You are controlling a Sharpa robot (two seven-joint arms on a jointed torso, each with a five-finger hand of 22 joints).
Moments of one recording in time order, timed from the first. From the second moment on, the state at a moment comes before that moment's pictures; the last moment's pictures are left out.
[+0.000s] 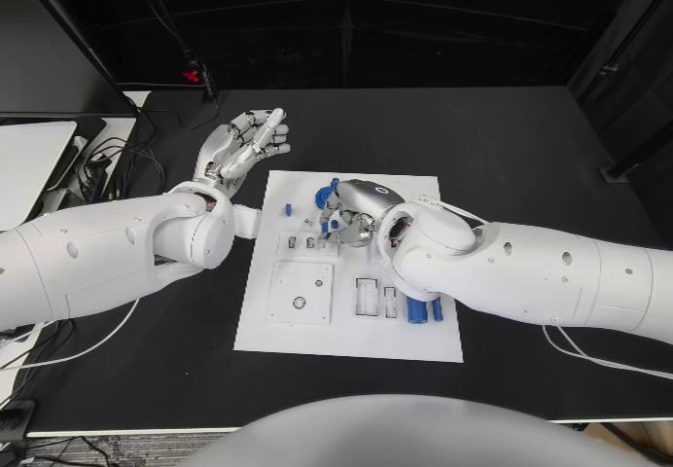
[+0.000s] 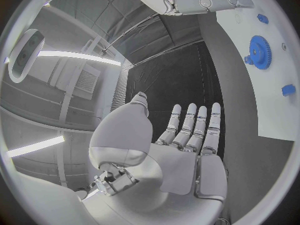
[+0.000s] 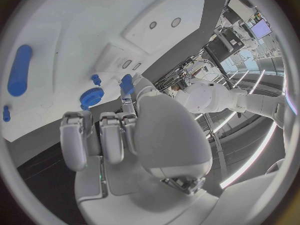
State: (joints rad) left arm 1.29 -0.79 -0.24 1.45 -0.01 -0.46 0.68; left_hand 1.11 0.06 -0.10 0.29 0.26 0.30 0.15 0.70 0.07 0.34 0.26 0.70 0.07 0.17 0.26 0.85 0.06 0.09 0.39 0.29 0.28 0.30; right arm 1.14 -0.56 -0.05 1.60 -1.51 -0.39 -0.47; right_hand 1.49 -0.04 0.12 0.20 0.23 1.06 0.13 0.22 0.11 1.47 0.04 1.57 1.31 1.47 -0.01 1.57 1.31 0.01 1.47 0.10 1.57 1.31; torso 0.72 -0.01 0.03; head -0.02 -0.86
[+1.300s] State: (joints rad) left arm 1.29 -0.79 -0.24 1.44 -0.01 -0.46 0.68; left_hand 1.11 0.06 -0.10 0.29 0.26 0.30 0.15 0.70 0.07 0.34 0.26 0.70 0.07 0.17 0.26 0.85 0.06 0.09 0.39 0.29 0.28 0.30; right arm 1.12 -0.47 -0.05 1.52 -1.52 -0.32 -0.50; right_hand 1.49 -0.04 0.12 0.19 0.23 1.06 0.14 0.21 0.10 1.47 0.04 1.57 1.31 1.47 -0.01 1.57 1.31 0.01 1.47 0.10 1.57 1.31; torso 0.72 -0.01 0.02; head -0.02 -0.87
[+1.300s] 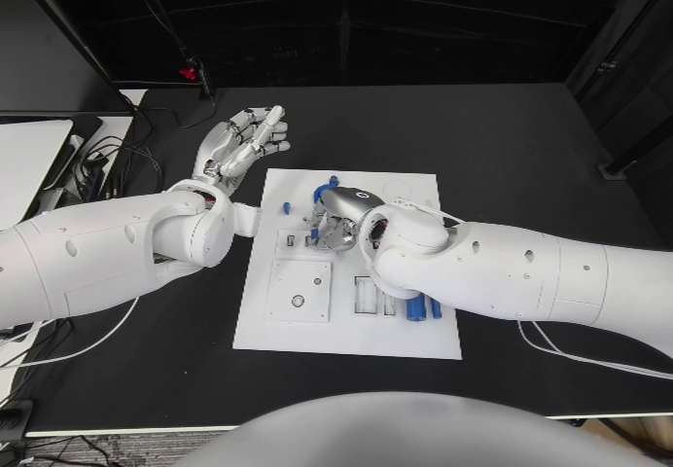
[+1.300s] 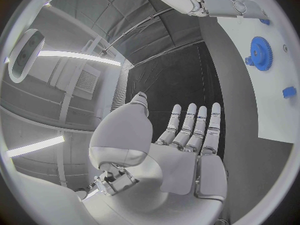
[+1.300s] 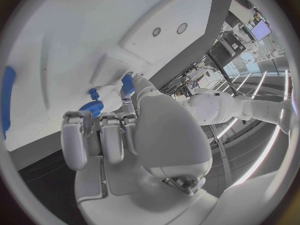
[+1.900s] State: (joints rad) left arm 1.29 -0.80 -0.24 1.45 -0.01 -0.46 0.68; left_hand 1.11 0.06 -0.10 0.29 0.26 0.30 0.15 0.70 0.07 0.34 0.26 0.70 0.07 0.17 0.26 0.85 0.06 0.09 0.39 0.29 0.28 0.30; right arm 1.12 -0.47 -0.05 1.51 -1.52 -0.30 -0.50; right_hand 1.48 -0.04 0.12 0.19 0.23 1.06 0.14 0.20 0.10 1.47 0.04 1.57 1.31 1.47 -0.01 1.57 1.31 0.01 1.47 0.10 1.57 1.31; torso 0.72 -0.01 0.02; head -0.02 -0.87
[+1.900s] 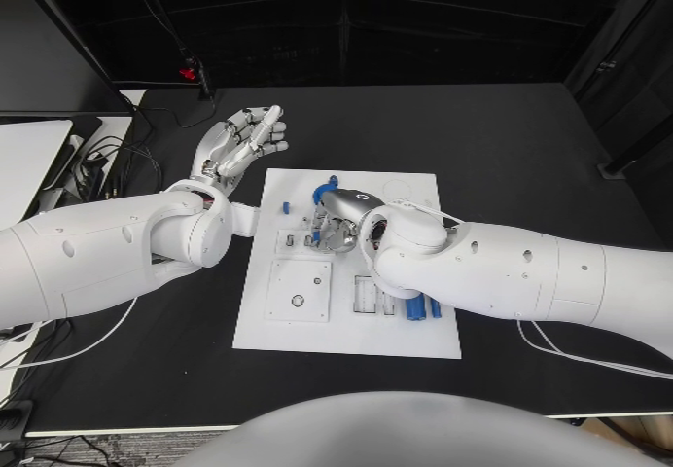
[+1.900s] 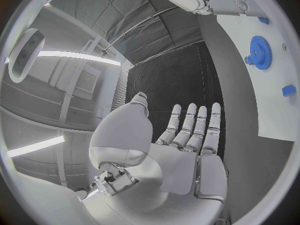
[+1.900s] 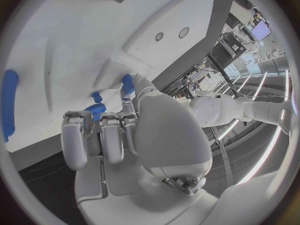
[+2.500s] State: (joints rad) left arm 1.29 -0.79 -0.24 1.45 -0.01 -0.46 0.68; left_hand 1.12 0.06 -0.10 0.29 0.26 0.30 0.15 0.70 0.07 0.34 0.26 0.70 0.07 0.17 0.26 0.85 0.06 0.09 0.39 0.29 0.28 0.30; right arm 1.11 -0.47 -0.05 1.51 -1.52 -0.29 -0.50; right_hand 1.44 -0.06 0.12 0.19 0.22 1.04 0.12 0.14 0.08 1.47 0.05 1.57 1.31 1.47 -0.01 1.57 1.31 0.01 1.46 0.10 1.57 1.31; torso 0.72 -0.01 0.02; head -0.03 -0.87
